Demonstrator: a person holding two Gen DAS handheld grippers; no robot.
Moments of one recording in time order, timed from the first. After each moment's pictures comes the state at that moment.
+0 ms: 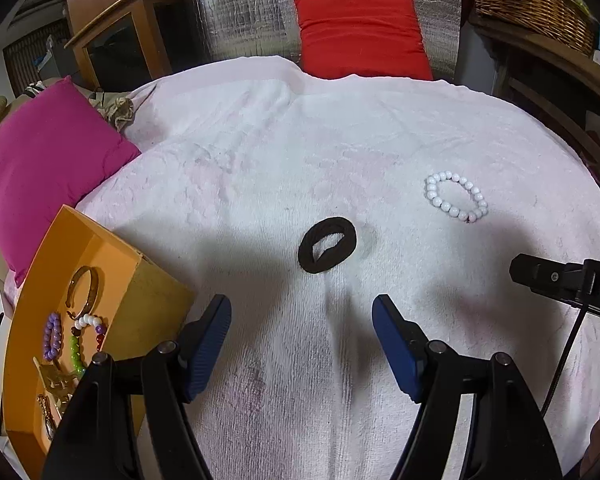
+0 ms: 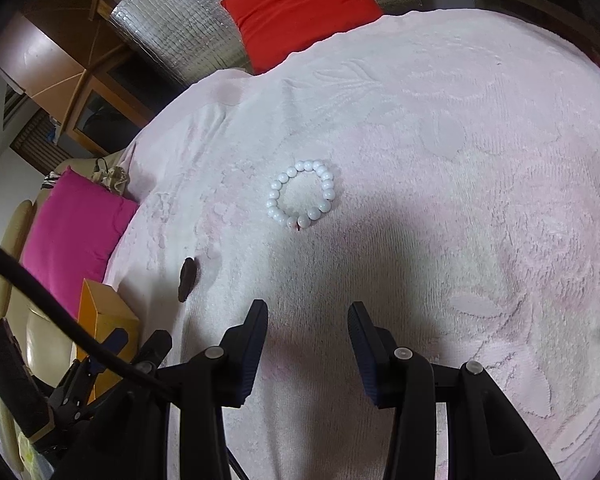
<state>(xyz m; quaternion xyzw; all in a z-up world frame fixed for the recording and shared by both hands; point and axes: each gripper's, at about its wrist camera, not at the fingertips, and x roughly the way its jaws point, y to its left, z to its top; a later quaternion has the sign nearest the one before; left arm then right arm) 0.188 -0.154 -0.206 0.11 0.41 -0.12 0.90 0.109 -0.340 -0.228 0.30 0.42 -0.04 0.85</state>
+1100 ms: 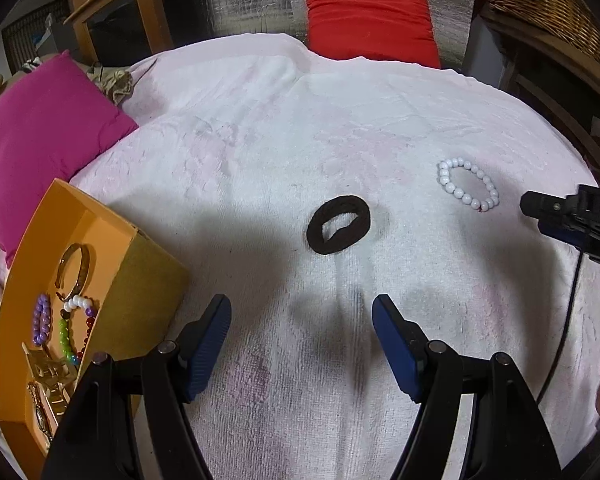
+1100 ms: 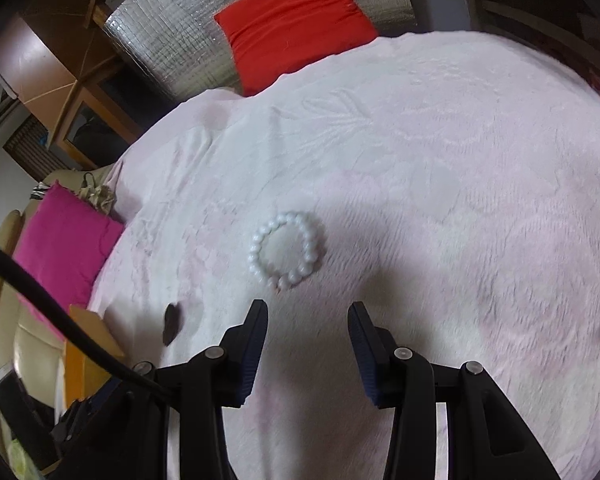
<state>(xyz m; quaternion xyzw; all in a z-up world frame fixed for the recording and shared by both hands) 0.198 -0.143 -0.216 0.09 0.44 -0.12 0.88 0.138 -0.363 -0.218 0.28 0.40 -0.07 0.87</state>
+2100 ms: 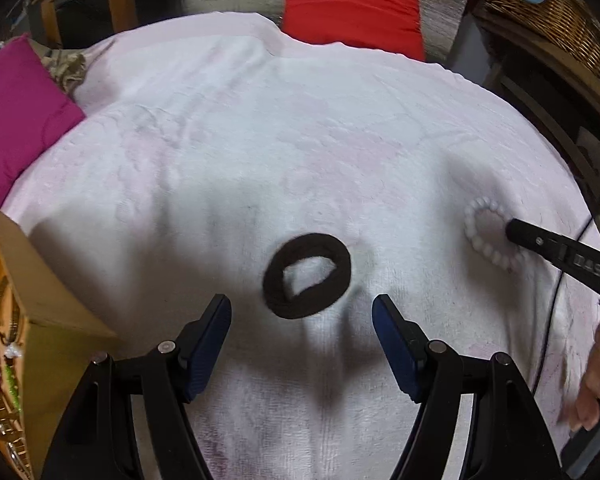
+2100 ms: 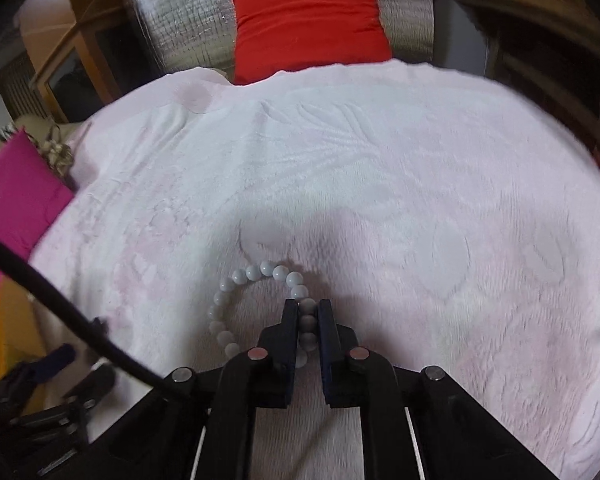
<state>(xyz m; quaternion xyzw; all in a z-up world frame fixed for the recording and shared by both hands) 0.248 -0.166 -0.237 0.06 0.48 -0.18 0.86 0.181 -0.362 -0.230 0.16 0.43 -0.11 0.88</state>
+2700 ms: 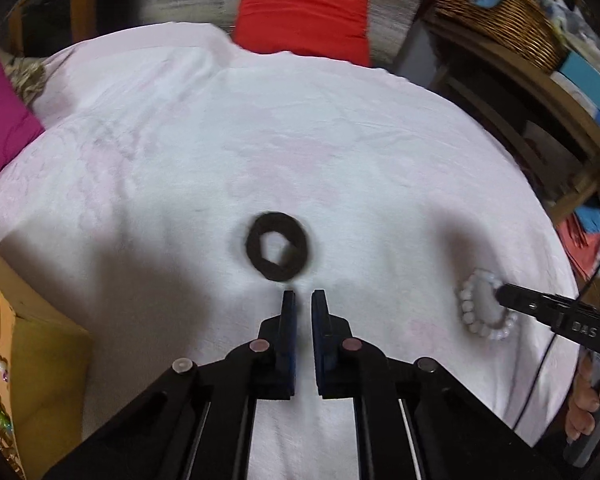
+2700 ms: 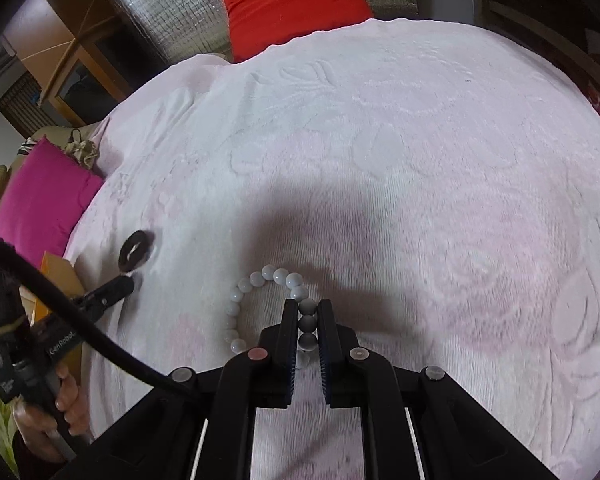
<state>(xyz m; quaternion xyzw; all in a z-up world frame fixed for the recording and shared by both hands) 0.228 -0.163 -0.222 0.04 0.46 -0.29 0.84 0.095 -0.378 -0.233 0.22 0.46 -0.07 0.86</state>
